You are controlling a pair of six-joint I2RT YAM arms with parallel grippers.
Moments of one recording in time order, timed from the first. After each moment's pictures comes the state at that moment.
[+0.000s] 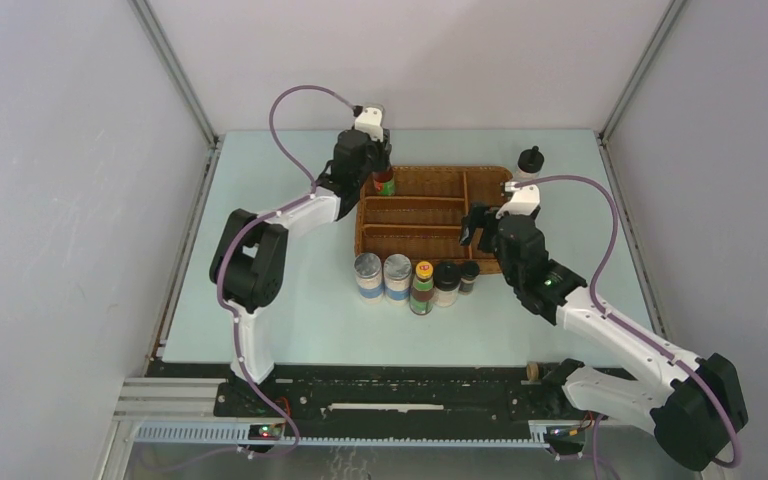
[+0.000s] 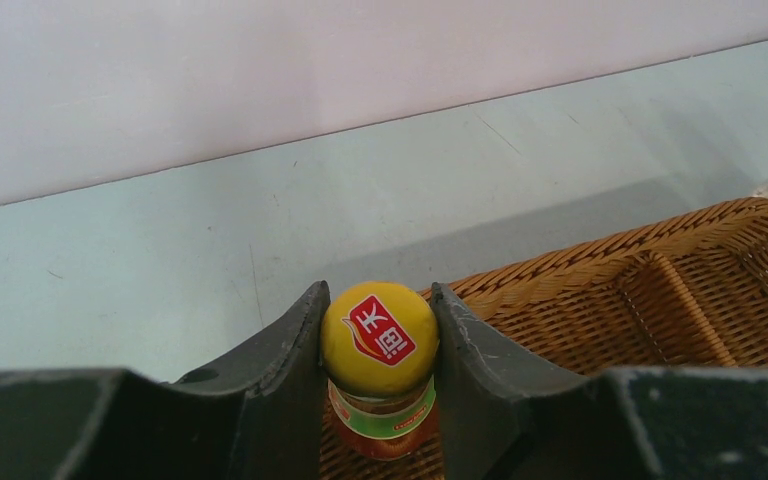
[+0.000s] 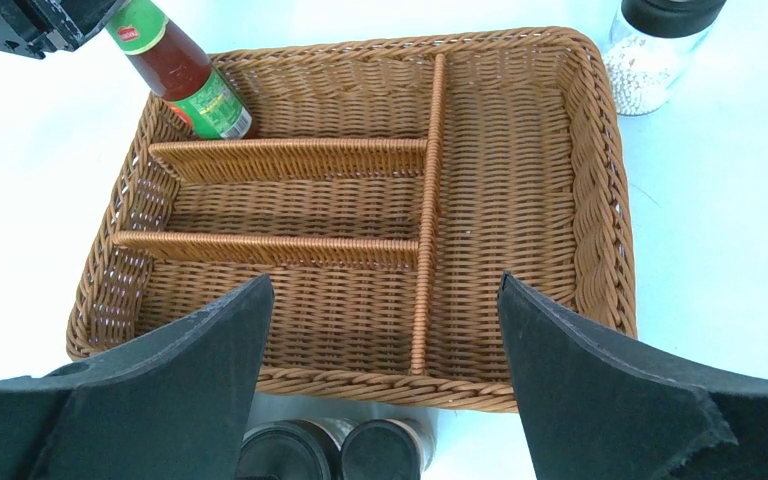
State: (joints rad) left arm -0.46 1.98 1.44 0.37 -0.12 -0.08; right arm 0.62 1.04 0.71 0.02 0.46 0.34
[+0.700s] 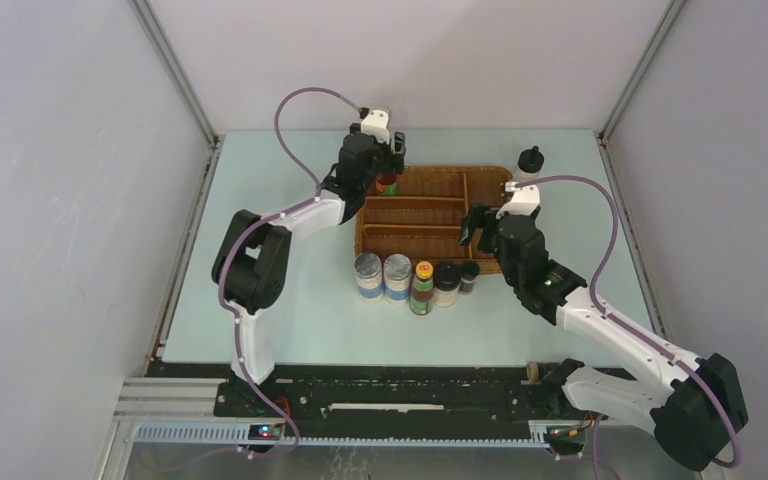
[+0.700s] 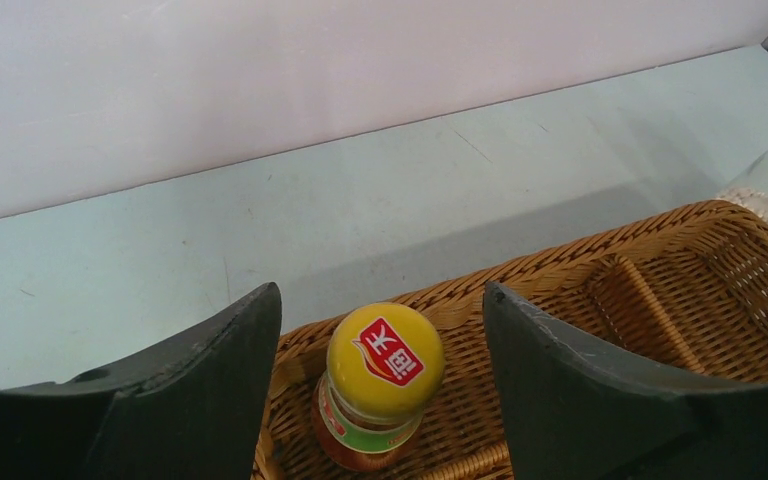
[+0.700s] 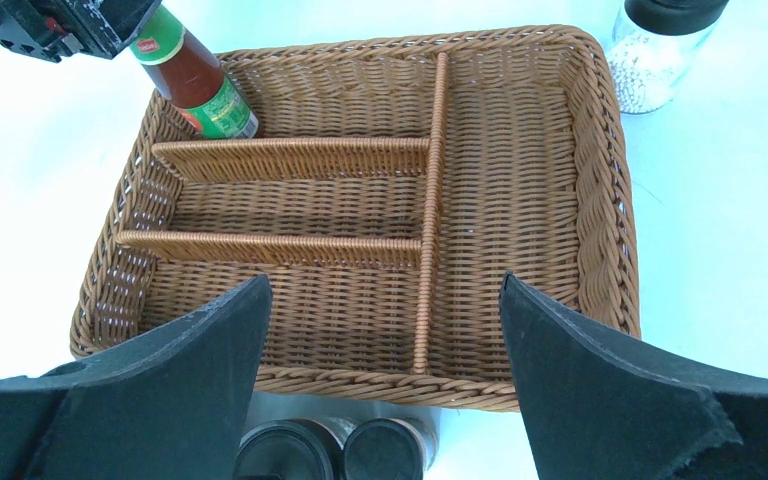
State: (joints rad) left arm -0.49 1.98 1.42 0.42 -0.13 -0.08; right arm 0.62 1.04 0.71 0.02 0.46 0.35
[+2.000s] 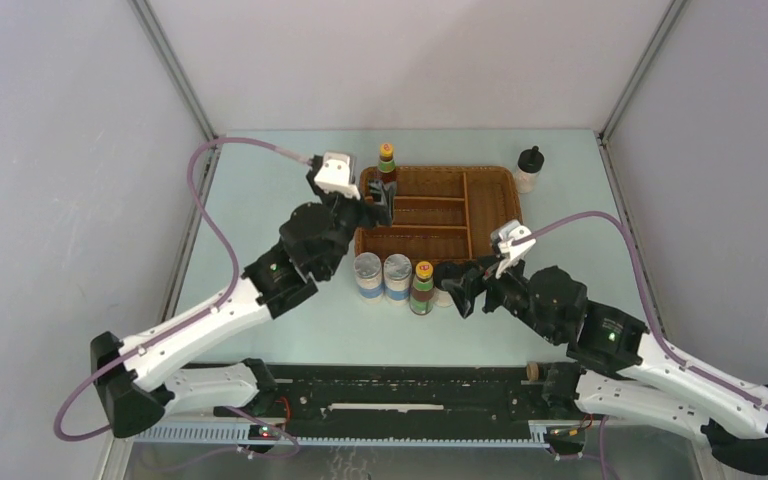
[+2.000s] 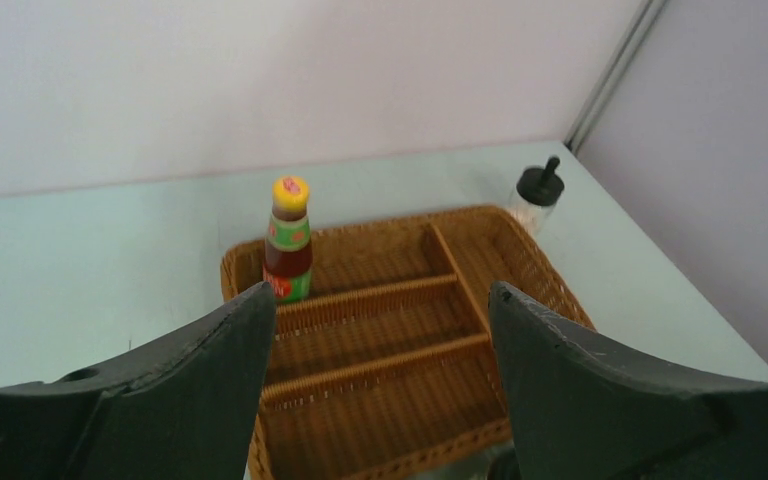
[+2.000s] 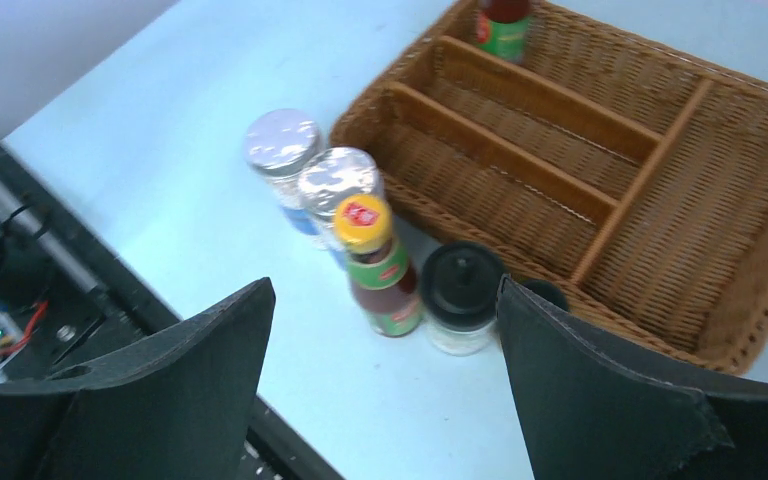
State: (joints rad) left arm -0.88 1.13 1.06 0.14 -0.53 -0.14; right arm 1.04 0.66 0.79 -0.39 0.37 0.22
